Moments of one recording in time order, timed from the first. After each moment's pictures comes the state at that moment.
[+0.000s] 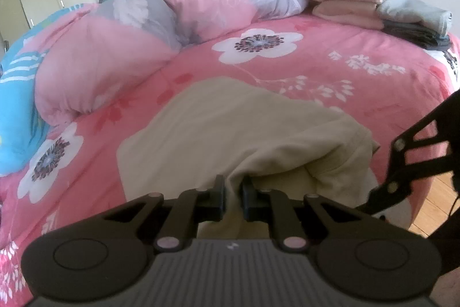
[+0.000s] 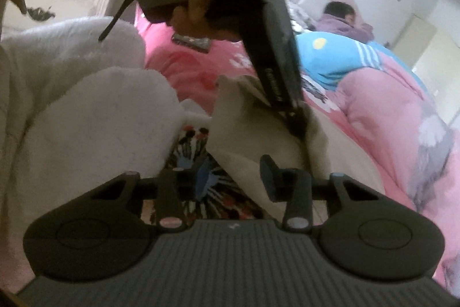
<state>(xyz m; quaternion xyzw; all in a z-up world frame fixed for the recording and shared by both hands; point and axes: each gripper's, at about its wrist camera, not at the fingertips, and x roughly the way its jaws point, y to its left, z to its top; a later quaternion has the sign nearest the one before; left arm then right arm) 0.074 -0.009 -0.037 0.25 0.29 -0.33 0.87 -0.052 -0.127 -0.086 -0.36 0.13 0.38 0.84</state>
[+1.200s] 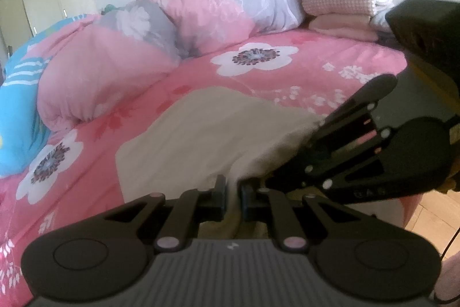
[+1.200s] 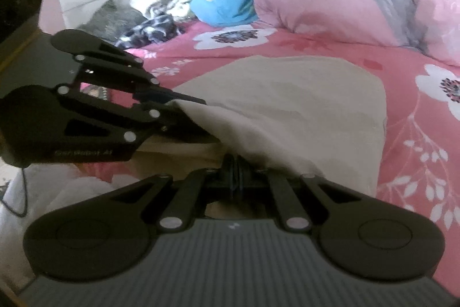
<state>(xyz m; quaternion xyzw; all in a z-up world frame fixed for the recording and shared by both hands) 0.057 -0.002 -0.042 0.24 0.26 -0.33 0.88 0.042 -0.145 -0.072 -0.01 0.30 0.25 0.92</state>
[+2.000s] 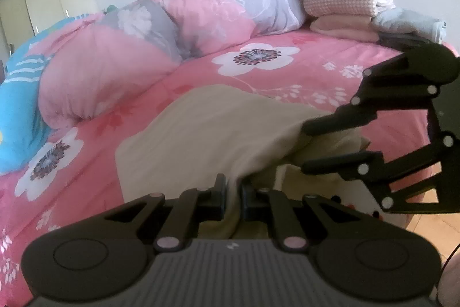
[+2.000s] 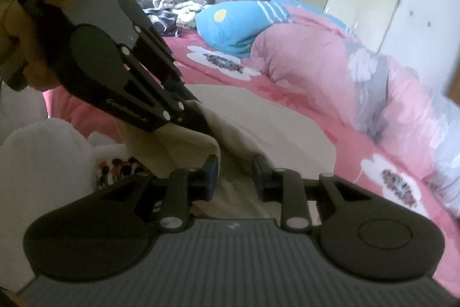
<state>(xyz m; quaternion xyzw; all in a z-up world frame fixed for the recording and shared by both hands) 0.057 0.002 -0.046 0.22 0.25 -0.33 0.88 -0.024 -0.130 -0.062 -0.24 0.16 0.20 0.94</state>
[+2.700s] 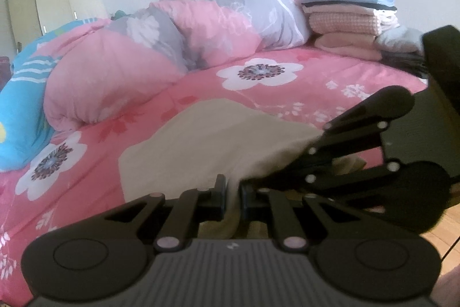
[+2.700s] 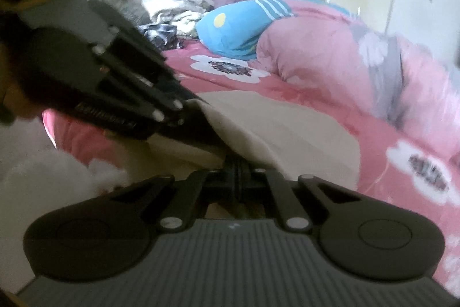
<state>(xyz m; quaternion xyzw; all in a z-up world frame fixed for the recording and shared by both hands) 0.052 0.004 -0.037 0.20 0.24 -0.33 0.89 0.013 -0.133 -0.067 -0.14 0.19 0.22 0.95</state>
